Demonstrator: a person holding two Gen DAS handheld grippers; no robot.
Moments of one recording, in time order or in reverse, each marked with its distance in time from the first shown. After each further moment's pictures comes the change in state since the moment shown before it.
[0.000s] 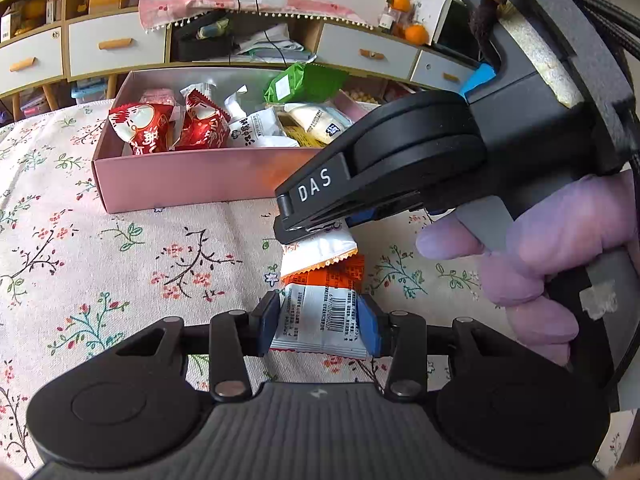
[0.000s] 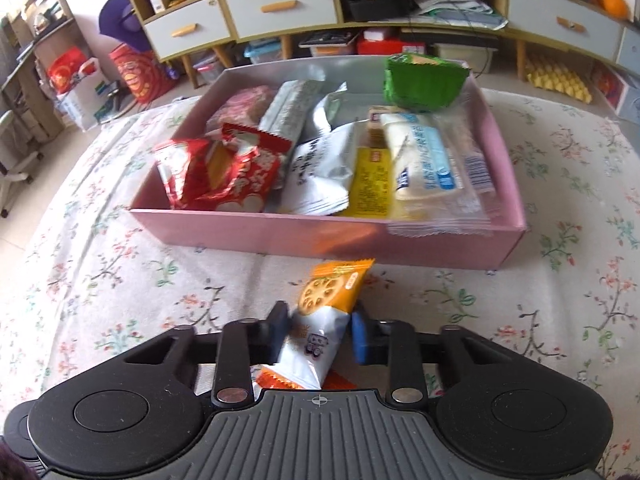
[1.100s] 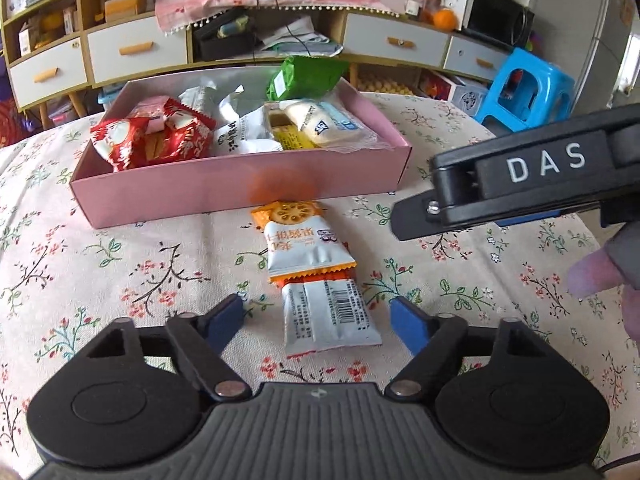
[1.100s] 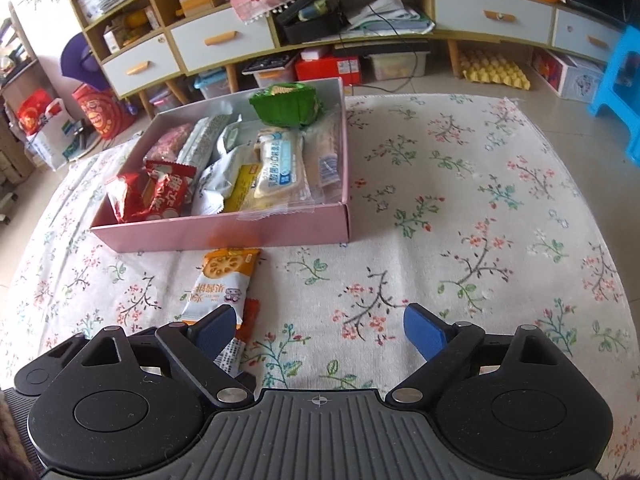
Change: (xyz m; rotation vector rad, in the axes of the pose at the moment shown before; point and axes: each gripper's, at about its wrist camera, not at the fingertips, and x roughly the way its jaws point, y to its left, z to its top) left arm 0.030 -0.034 0.016 0.014 0.018 0.161; right arm -0.061 -0.069 -0.026 0.103 -0.072 -0.071
